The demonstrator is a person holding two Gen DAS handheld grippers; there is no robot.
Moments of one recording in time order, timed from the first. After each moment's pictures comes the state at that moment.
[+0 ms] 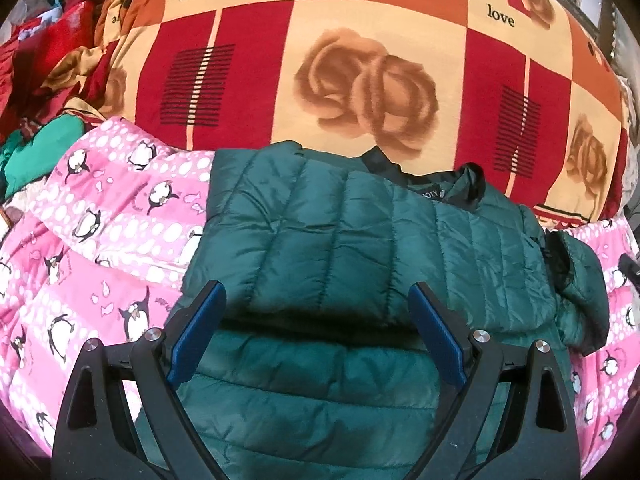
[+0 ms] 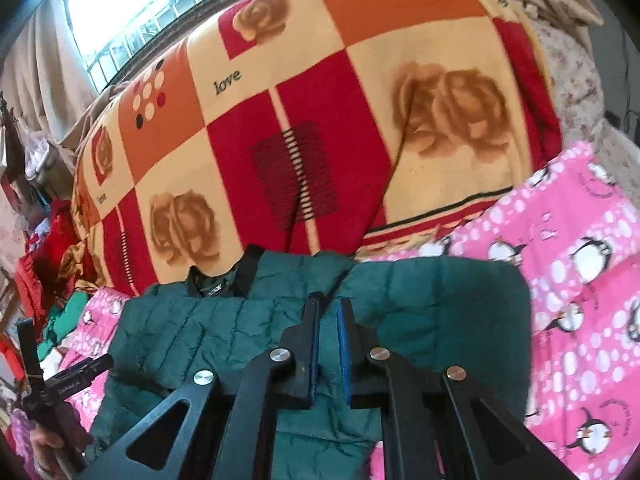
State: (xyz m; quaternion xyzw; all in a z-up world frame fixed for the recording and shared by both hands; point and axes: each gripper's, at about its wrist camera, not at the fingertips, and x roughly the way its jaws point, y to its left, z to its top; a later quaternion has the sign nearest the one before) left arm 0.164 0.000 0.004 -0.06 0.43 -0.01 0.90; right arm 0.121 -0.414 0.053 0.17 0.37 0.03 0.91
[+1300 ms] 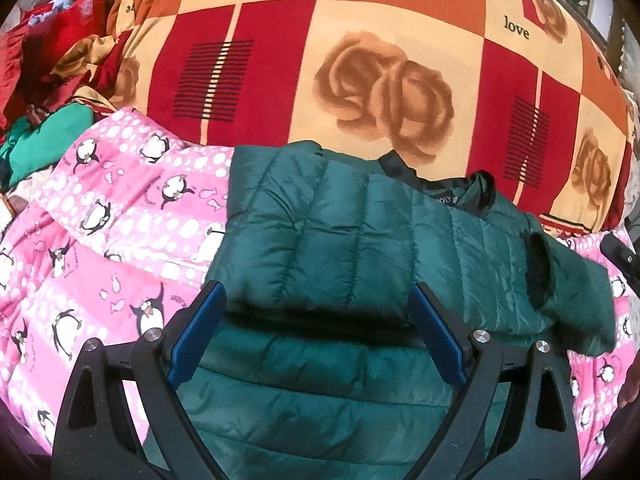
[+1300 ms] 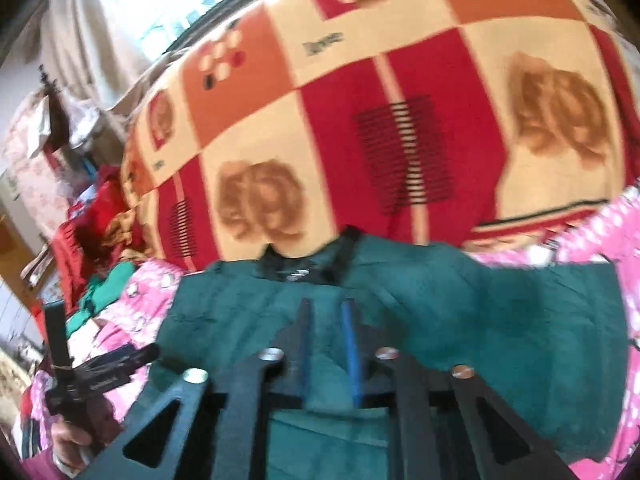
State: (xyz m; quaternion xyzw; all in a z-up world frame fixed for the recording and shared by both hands) left arm 0.165 0.022 0.006 -0.08 0.44 0.00 0.89; right arm 0.155 -0.328 0.056 0.16 0.37 0.14 0.90
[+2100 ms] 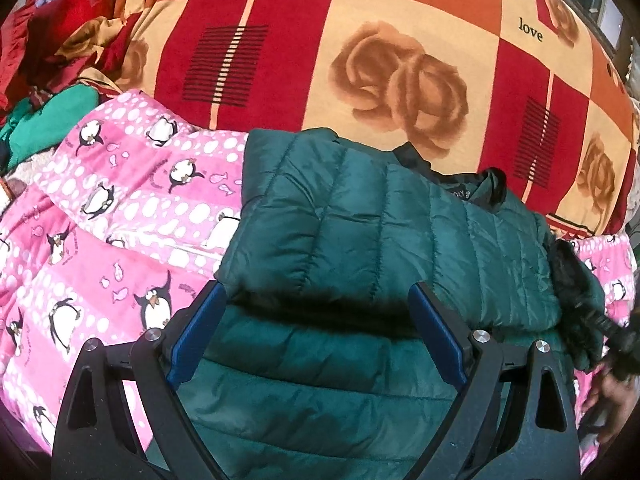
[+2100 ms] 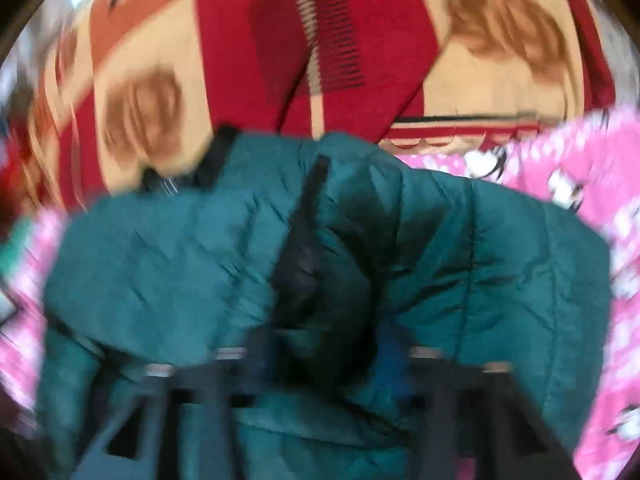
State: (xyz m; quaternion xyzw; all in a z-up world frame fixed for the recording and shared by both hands) left arm 0.166 0.036 -0.004 -0.09 0.45 0.01 0.89; right arm 0.168 -0.373 -0.039 0.14 0.48 0.02 0.87
